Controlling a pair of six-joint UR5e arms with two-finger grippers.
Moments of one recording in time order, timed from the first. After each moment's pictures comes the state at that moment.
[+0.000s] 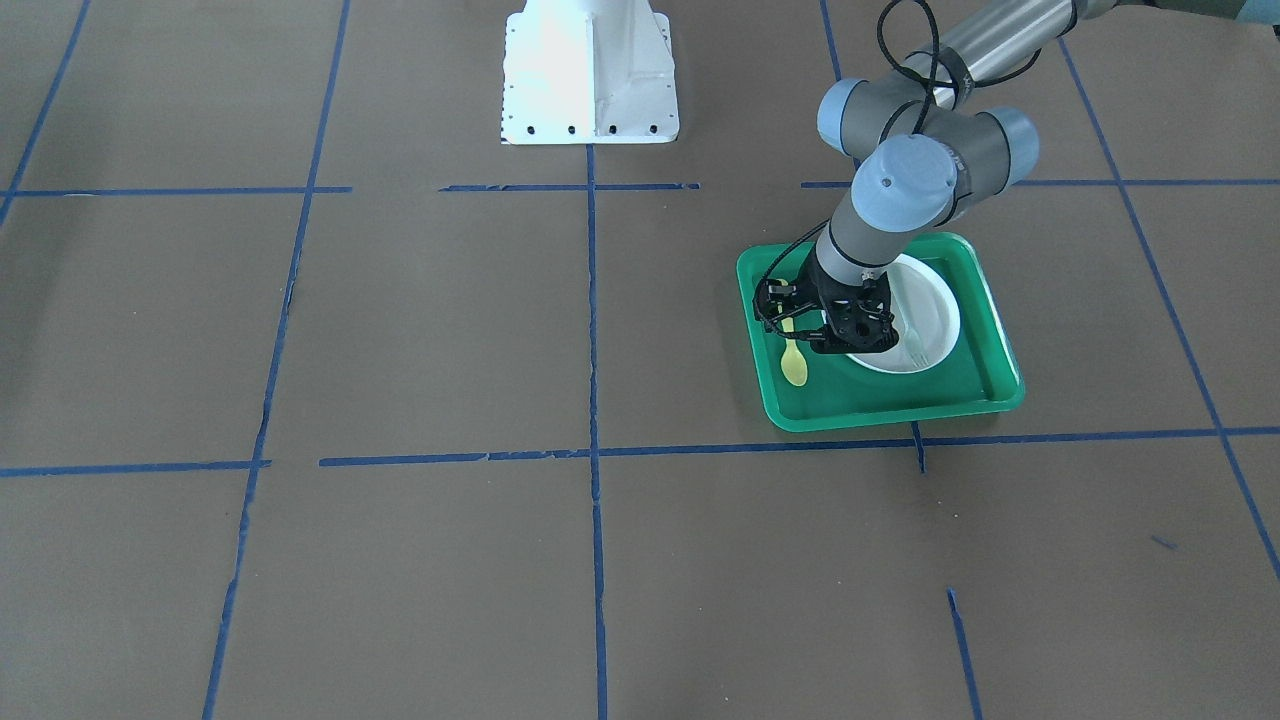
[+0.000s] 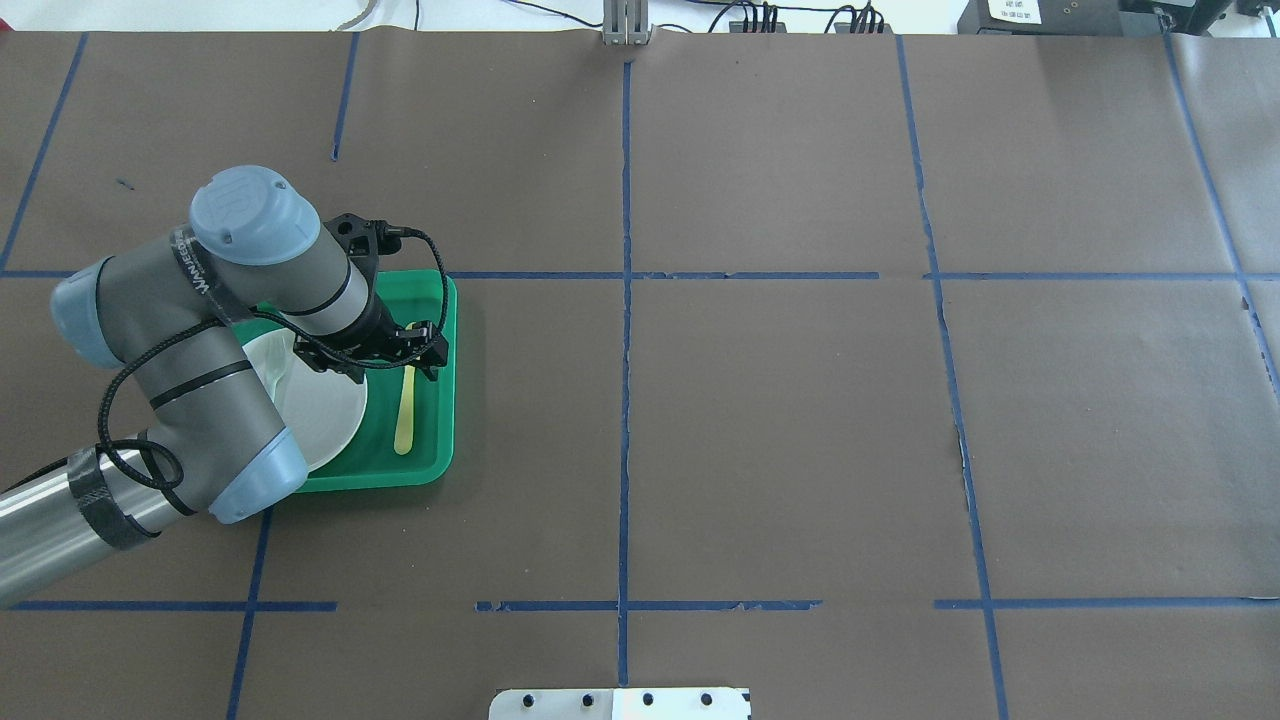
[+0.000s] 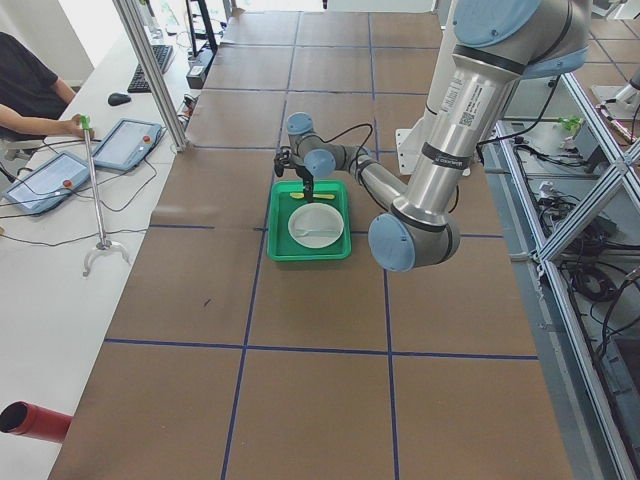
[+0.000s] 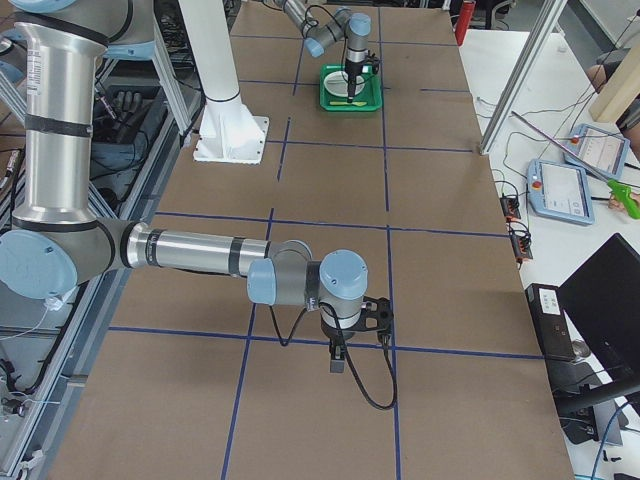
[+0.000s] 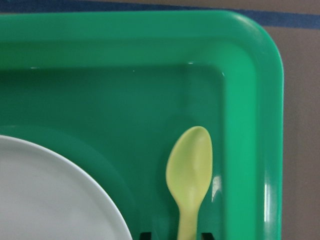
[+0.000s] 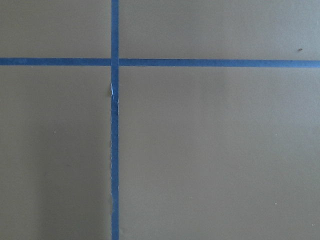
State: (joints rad) left arm -0.69 -2.01 -1.66 -1.76 -2.11 -1.09; right arm 1.58 -1.70 1.64 -1.50 2.28 0.01
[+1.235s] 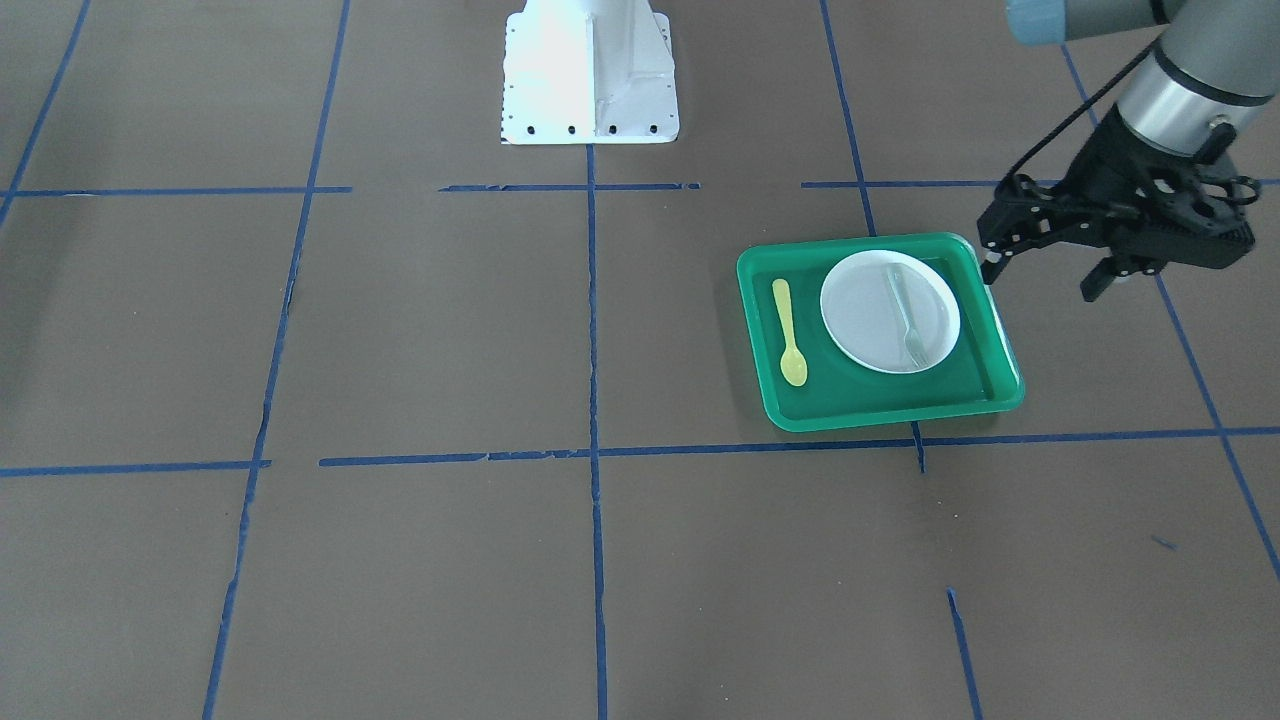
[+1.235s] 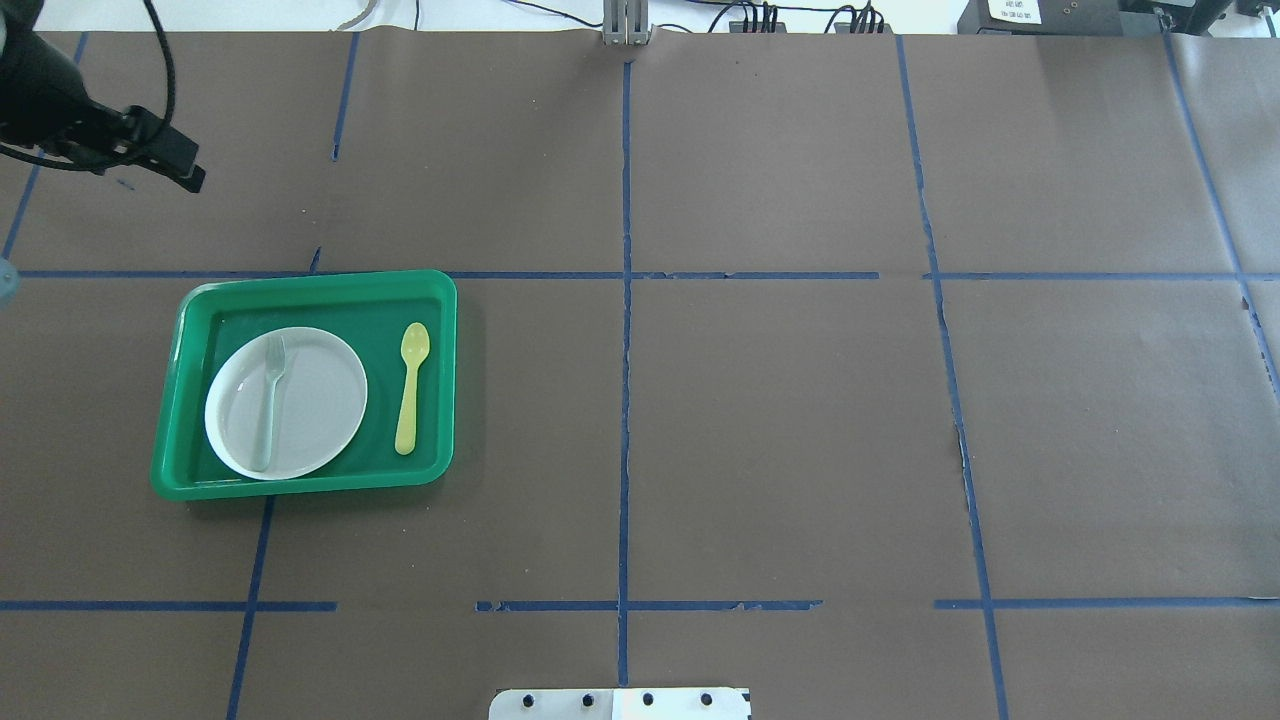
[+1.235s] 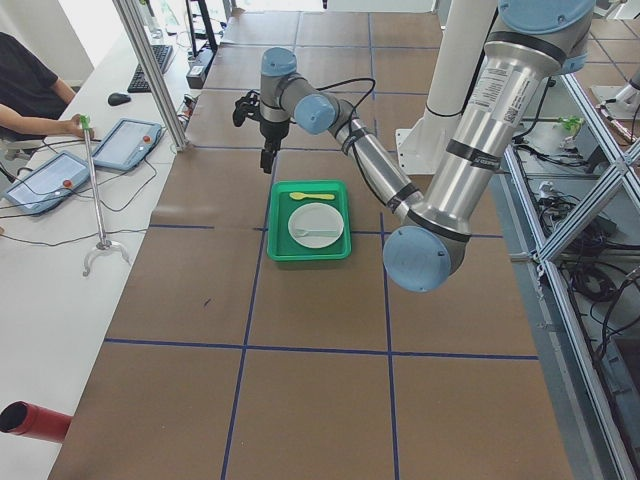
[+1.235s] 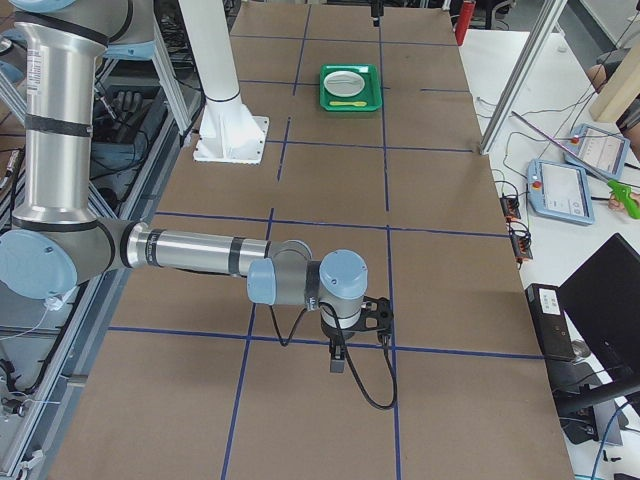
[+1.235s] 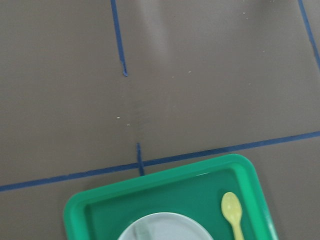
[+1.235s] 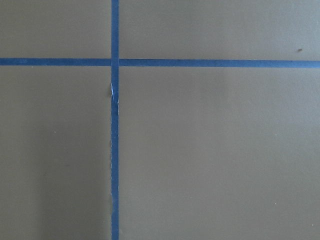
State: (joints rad) left arm -1.16 -1.89 -1.97 -1.44 -2.23 -0.42; right arm 1.58 -1.70 1.64 -1.50 2.28 0.01
